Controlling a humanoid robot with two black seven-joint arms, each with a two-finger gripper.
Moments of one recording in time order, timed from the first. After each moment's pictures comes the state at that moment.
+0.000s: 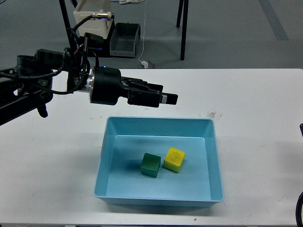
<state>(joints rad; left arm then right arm) -1.02 0.60 -0.44 -1.37 1.25 -0.49 -0.49 -0.16 -0.09 1.67 1.63 -1.07 0.03 0.18</state>
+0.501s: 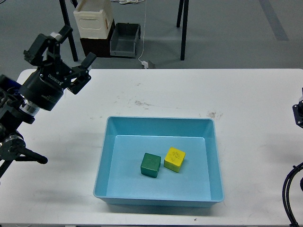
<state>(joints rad) -0.31 0.51 -1.03 -1.38 0.52 -0.37 -0.49 -0.08 -0.05 1.67 1.61 -0.57 0.03 0.17</state>
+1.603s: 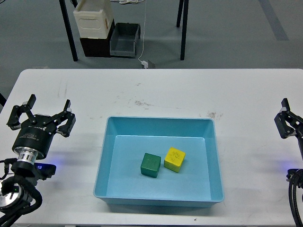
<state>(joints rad) 0.01 0.52 -0.93 -1.60 -0.61 -0.36 -0.49 -0.16 0.00 1.69 1.60 0.23 0.18 -0.09</state>
